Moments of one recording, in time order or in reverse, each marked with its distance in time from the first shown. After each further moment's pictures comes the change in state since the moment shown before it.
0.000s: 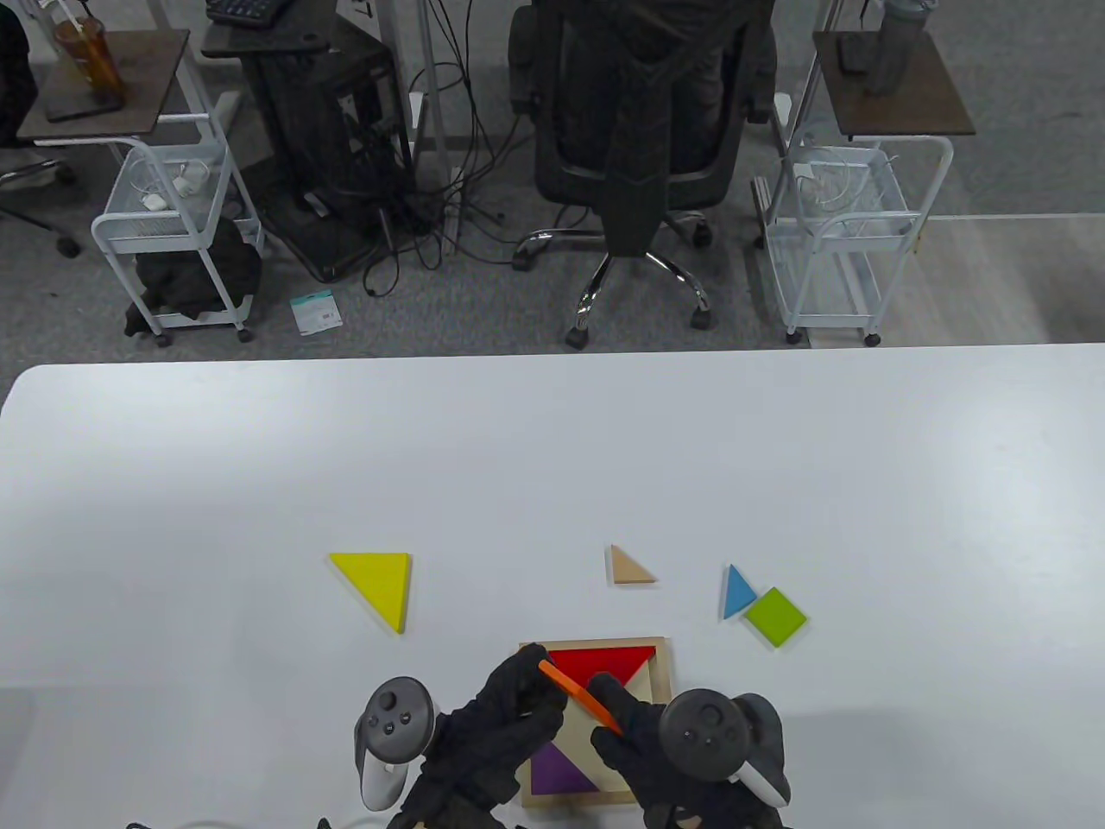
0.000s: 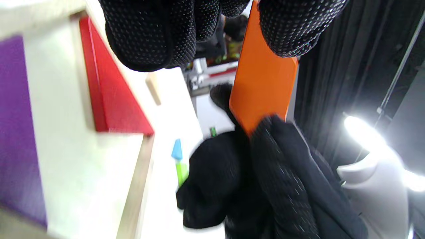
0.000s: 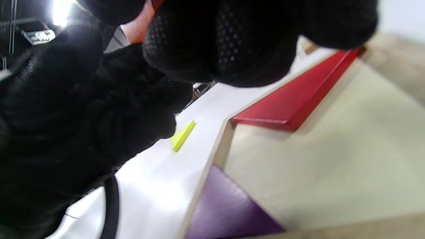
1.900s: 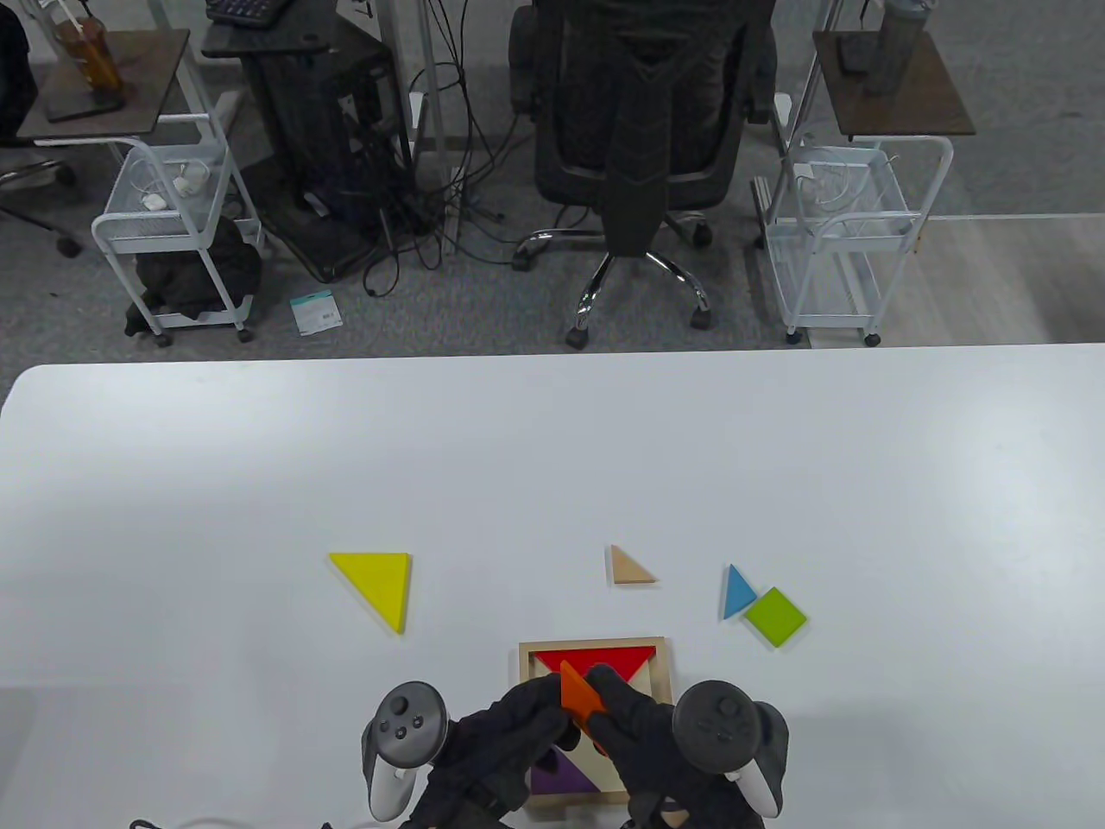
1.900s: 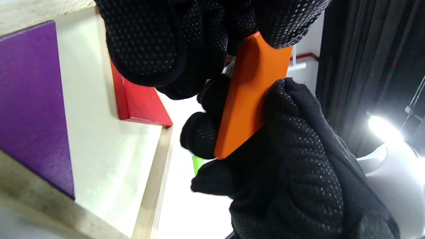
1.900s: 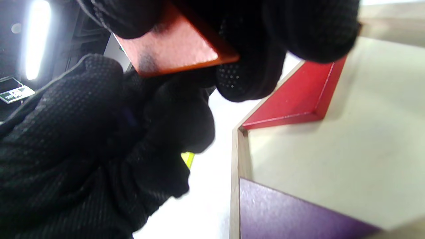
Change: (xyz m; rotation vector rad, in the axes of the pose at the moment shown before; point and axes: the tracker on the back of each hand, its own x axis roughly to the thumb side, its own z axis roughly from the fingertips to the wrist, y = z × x) left_hand -0.004 -0.014 0.003 -0.013 0.095 0.009; right_hand 0.002 0.009 0.002 -0.129 0.107 -0.122
